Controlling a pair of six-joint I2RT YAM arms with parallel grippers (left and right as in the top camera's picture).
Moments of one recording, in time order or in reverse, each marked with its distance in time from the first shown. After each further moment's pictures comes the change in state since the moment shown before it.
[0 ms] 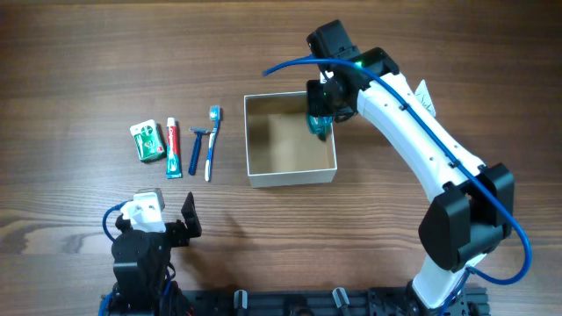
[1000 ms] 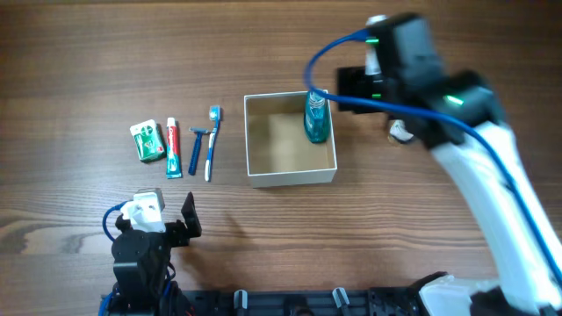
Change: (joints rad) left arm 0.000 0.000 0.000 0.000 0.000 0.000; right arm -0.066 -0.420 0.051 -0.117 0.121 -0.071
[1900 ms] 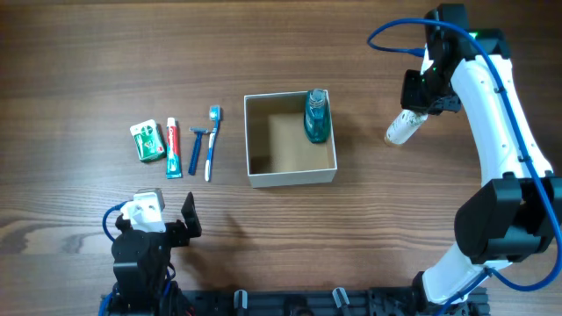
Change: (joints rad) left arm 0.000 0.000 0.000 0.000 0.000 0.000; right arm -0.364 0.381 -0.014 -0.153 -0.101 -0.049
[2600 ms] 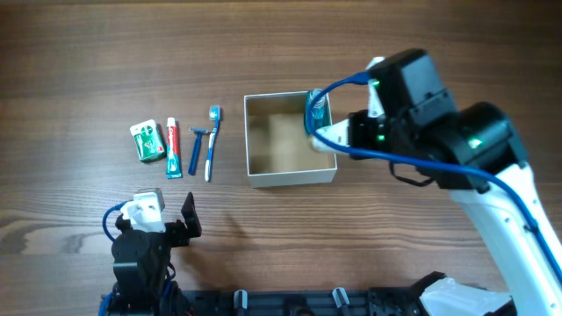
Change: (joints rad) left arm 0.000 0.000 0.000 0.000 0.000 0.000; right arm 0.507 -0.463 -0.015 -0.063 -0.060 0.186
